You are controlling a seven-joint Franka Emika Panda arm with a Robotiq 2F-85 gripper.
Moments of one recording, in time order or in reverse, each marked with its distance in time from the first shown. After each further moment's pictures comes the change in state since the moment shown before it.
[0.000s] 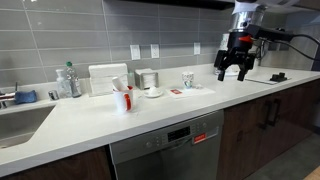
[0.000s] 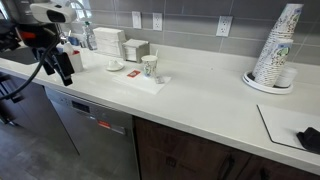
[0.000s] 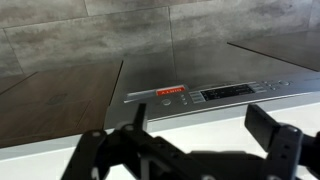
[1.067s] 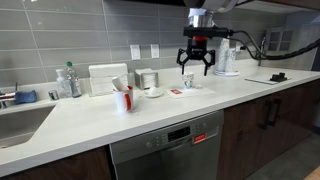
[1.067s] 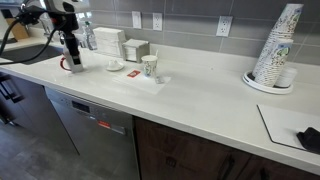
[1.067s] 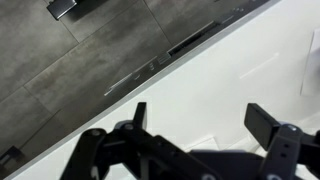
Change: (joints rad) arm -0.002 0.403 0.197 0.398 0.036 -0.019 0.623
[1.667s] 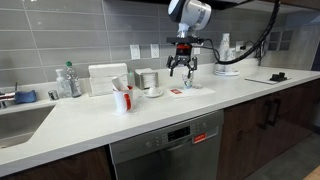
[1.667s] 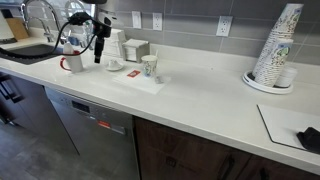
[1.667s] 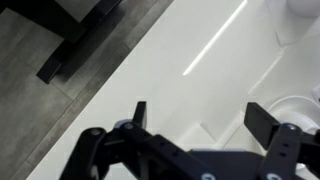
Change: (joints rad) arm -0.010 0.474 -0.074 0.530 0.178 -0.262 0.147
